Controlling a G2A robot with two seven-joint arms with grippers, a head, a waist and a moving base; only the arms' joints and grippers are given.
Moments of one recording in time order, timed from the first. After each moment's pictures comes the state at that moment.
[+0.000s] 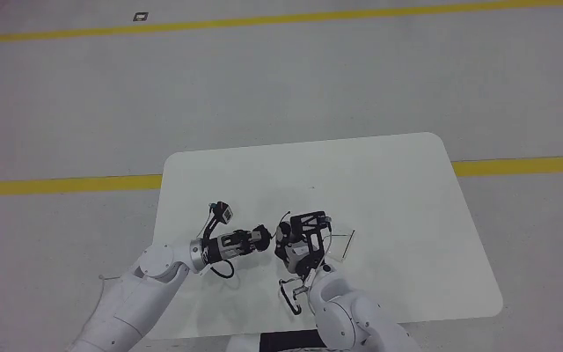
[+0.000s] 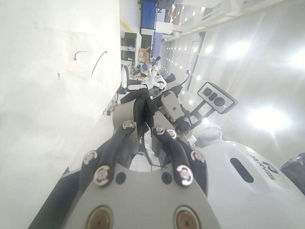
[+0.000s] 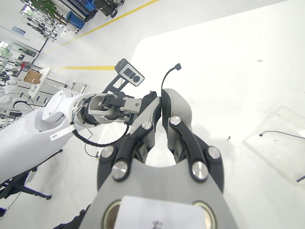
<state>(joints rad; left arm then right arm) 1.43 -0.96 -1.06 -1.44 -0.62 -0.34 -0.97 -1.77 -1.39 0.88 -2.05 -1.16 0.34 0.38</state>
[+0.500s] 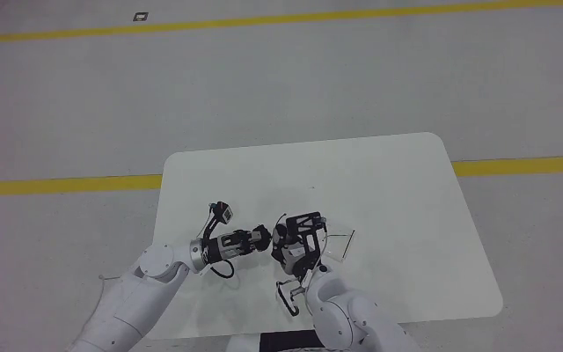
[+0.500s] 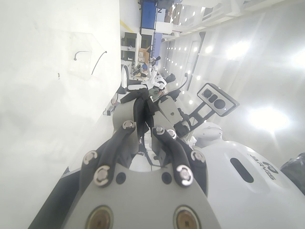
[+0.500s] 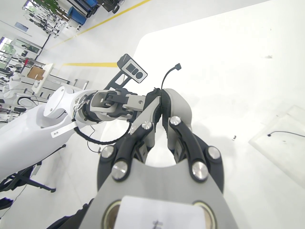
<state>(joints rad) 1.43 -0.96 -1.06 -1.44 -0.62 -0.34 -0.97 -1.75 -1.39 0.87 -2.04 -1.15 0.34 0.39</state>
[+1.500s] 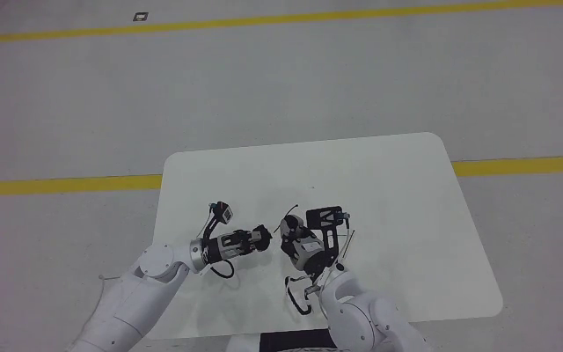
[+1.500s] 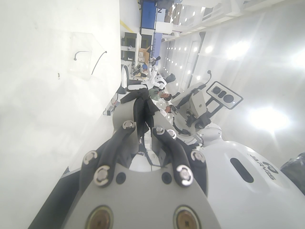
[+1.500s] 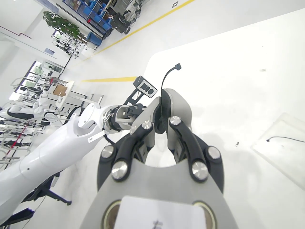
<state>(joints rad) 1.43 -0.96 -1.06 -1.44 -0.62 -0.34 -0.97 -1.82 -1.38 0.93 -2.16 -1.07 0.31 0.35</state>
